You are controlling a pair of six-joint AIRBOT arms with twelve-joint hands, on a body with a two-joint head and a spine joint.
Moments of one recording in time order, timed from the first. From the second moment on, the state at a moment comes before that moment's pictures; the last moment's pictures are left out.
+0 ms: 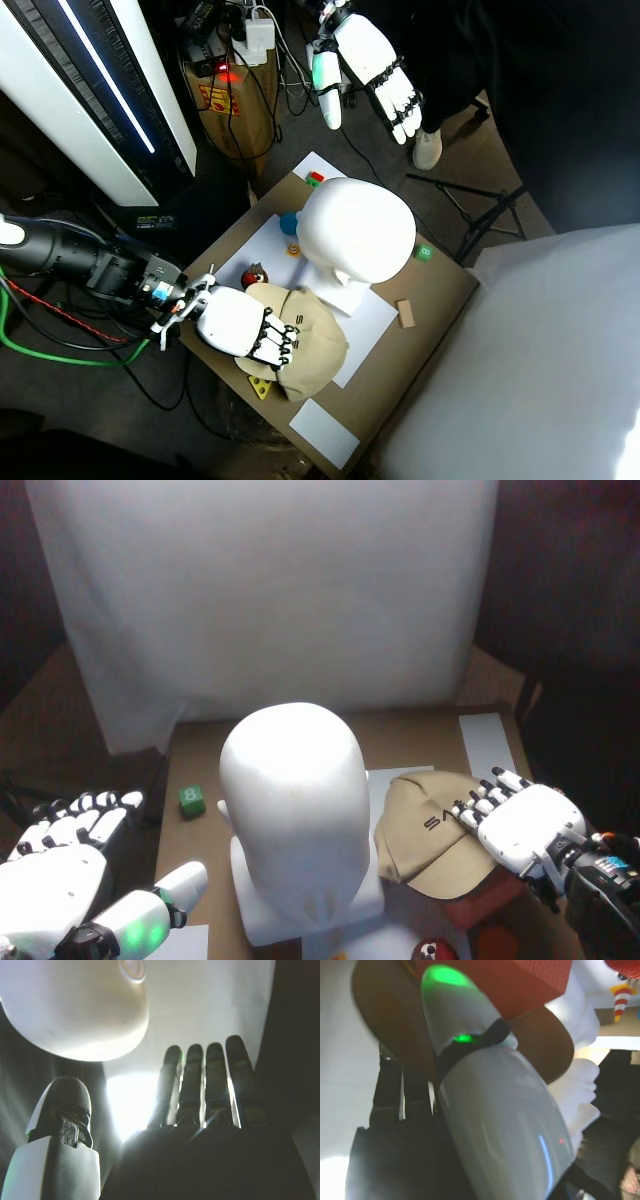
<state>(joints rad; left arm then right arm) 1.28 -1.16 0.79 -0.96 -1.35 1.28 -0.90 -1.71 1.72 0.68 0.59 -1.72</state>
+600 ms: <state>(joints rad) 1.29 -1.19 0.81 -0.95 -1.32 1.28 -0.89 -1.71 1.75 0.68 0.58 -1.68</state>
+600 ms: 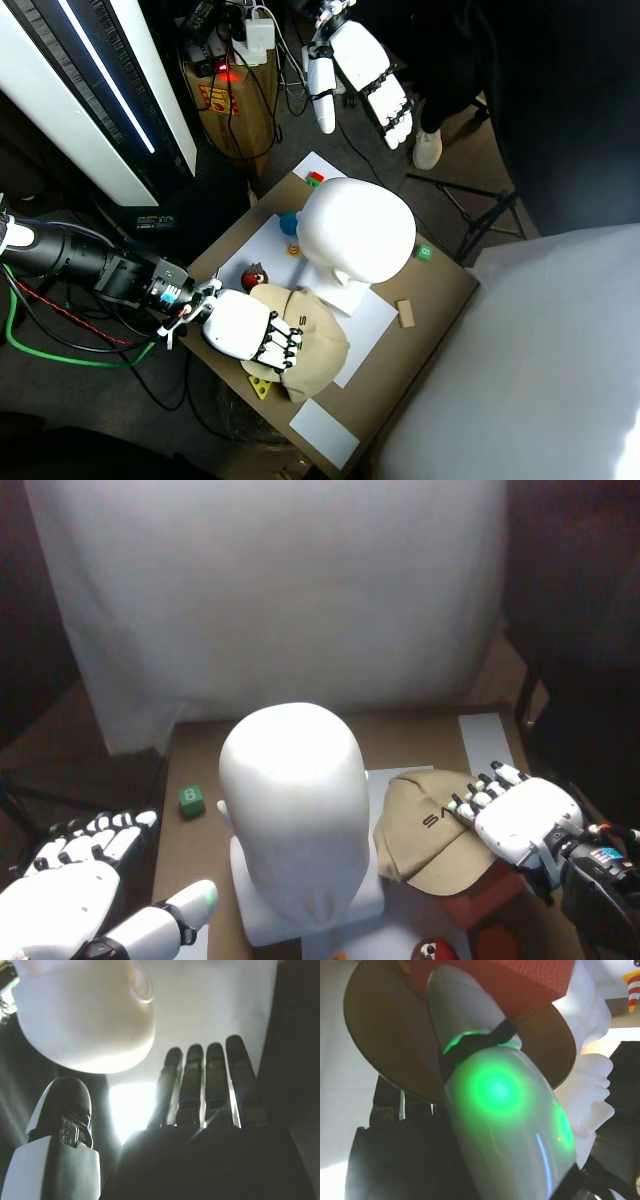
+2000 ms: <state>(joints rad) 1.30 -1.19 0.80 -0.95 -1.32 1.26 -0.87 -1.72 1.76 0.67 0.64 -1.68</state>
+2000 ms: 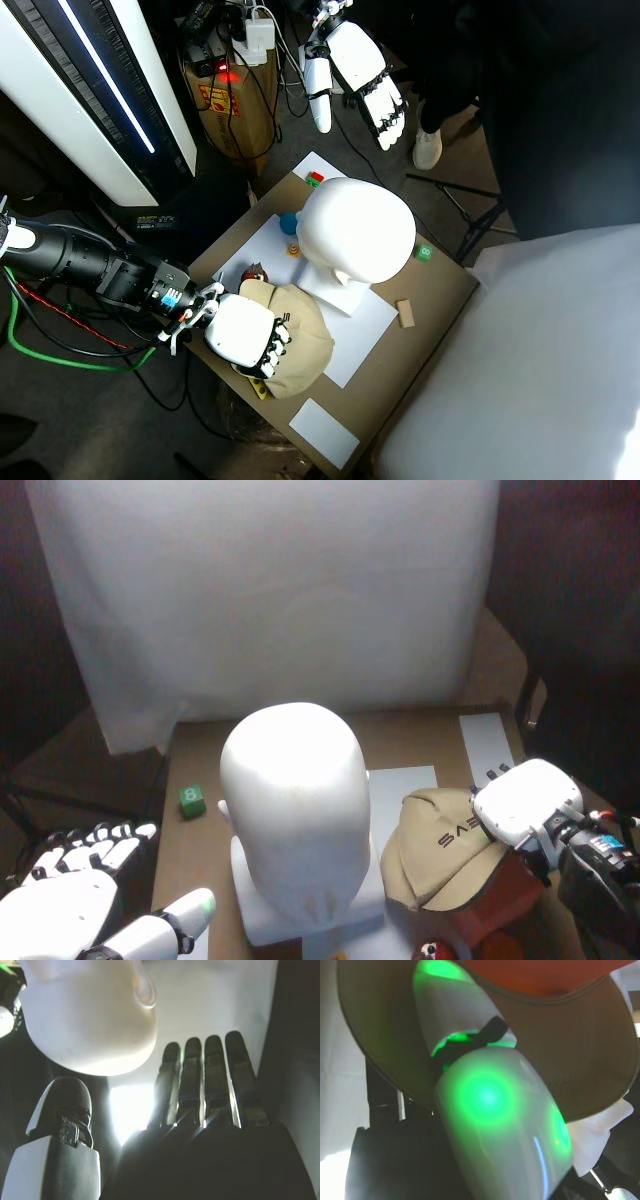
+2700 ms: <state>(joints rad) 1.31 -1.19 0.80 -0.95 -1.32 1.26 -0.79 -1.69 1.76 0.77 0.79 -1.67</state>
